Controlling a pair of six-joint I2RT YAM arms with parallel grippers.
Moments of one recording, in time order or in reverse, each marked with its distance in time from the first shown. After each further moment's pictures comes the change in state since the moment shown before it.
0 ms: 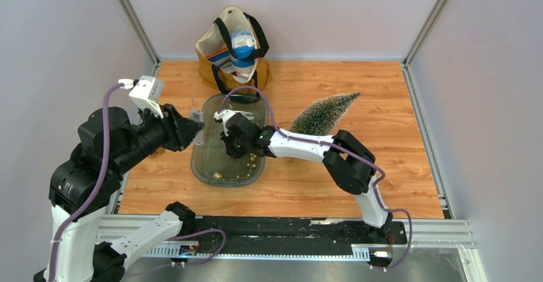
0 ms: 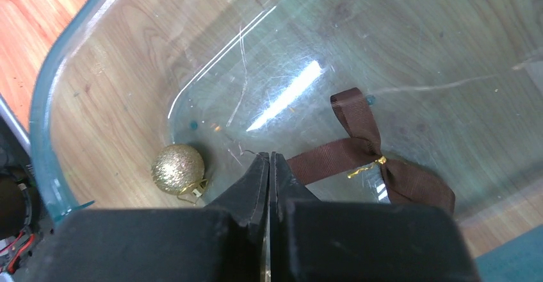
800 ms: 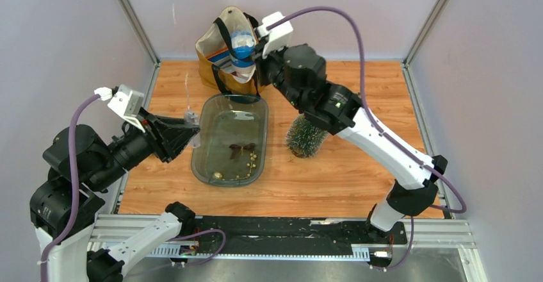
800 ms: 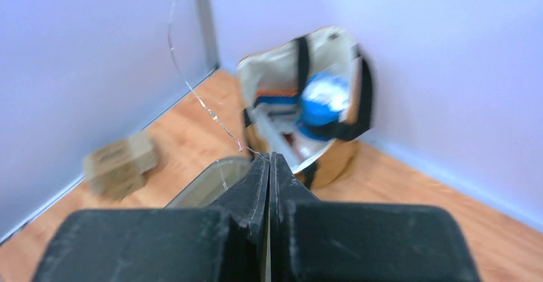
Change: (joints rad) left arm 0.000 -0.088 0.023 0.080 0.112 0.068; right arm -0.034 -0.460 0.432 -0.216 0.433 -0.290
